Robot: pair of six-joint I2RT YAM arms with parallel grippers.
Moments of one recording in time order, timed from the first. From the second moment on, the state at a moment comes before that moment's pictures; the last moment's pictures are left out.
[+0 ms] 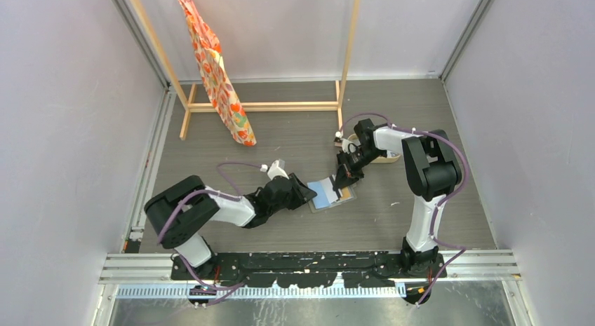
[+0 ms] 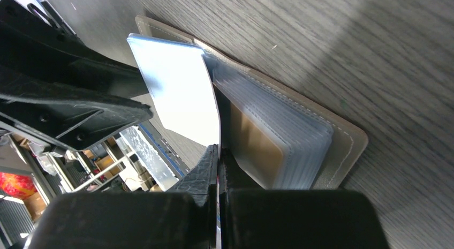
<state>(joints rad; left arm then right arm) -0.93 1.65 0.49 0.65 -0.16 -1.24 0.29 1.96 1.17 -0.75 -0.80 0.01</state>
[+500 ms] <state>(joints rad) -0.93 1.36 0.54 0.32 -0.13 -1.06 0.29 1.96 1.17 -0.75 -0.80 0.01</state>
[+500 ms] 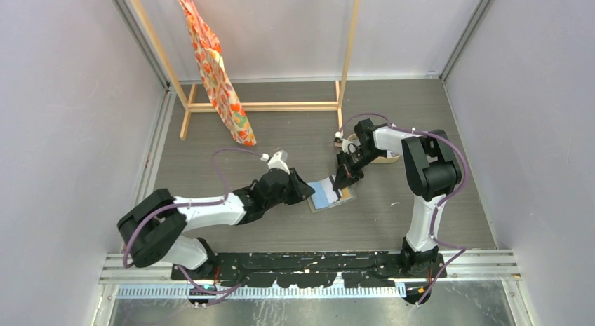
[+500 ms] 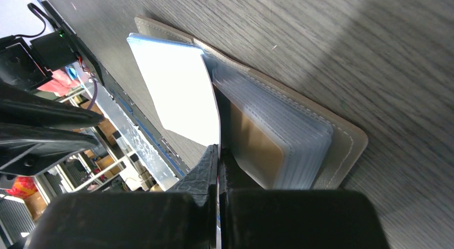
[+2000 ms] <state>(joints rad) -0.93 1.63 0.64 0.30 -0.09 -1.11 0.31 1.95 1.18 -0.82 -0.77 -0.04</state>
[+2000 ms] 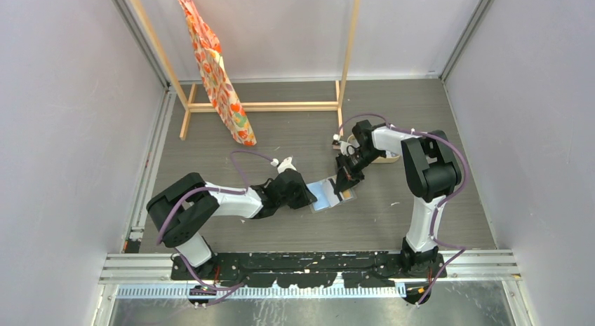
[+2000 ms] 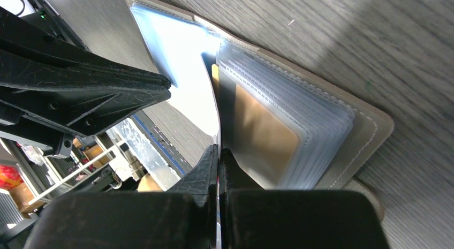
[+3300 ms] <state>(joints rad) -0.93 1.63 0.62 0.34 -0.09 -1.10 0.36 2.01 1.24 -0.80 -0.80 0.02</state>
